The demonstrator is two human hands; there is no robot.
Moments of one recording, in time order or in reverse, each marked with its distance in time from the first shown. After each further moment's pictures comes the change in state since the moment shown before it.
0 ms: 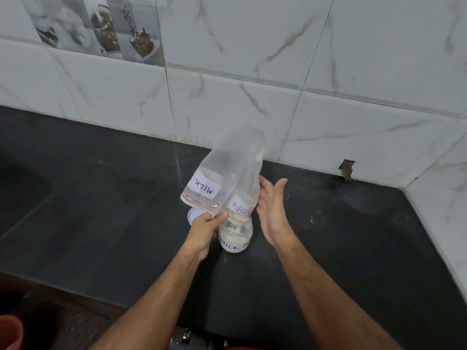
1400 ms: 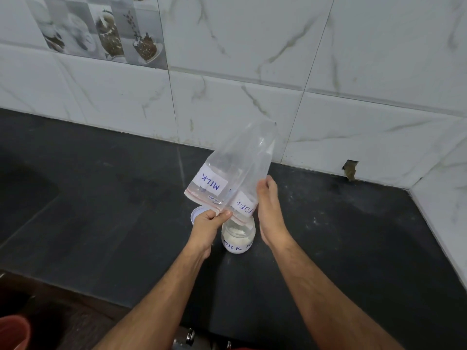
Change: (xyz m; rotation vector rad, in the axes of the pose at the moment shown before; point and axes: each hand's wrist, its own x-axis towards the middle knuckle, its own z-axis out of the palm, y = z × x) left_hand 0.002 0.003 0.001 0.009 0.027 0.074; right_hand 0.010 0.014 0.010 0.004 0.160 -0.040
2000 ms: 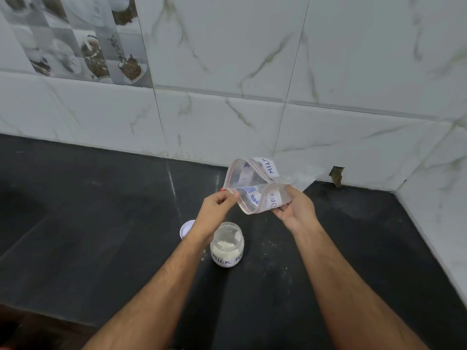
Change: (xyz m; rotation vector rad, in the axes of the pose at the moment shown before) left_hand 0.023 0.058 0.051 0.228 -0.160 0.185; right_hand 0.043 -0.033 -0.090 0.439 0.318 0.312
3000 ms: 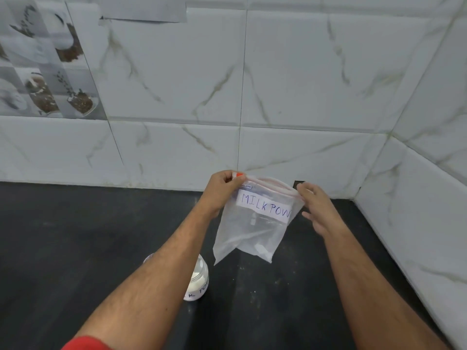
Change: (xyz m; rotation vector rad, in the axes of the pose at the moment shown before) left_hand 0.085 0.074 0.108 0.040 -0.105 0.127; right_hand 0.027 -0.116 -0.100 -0.541 0.072 -0.259
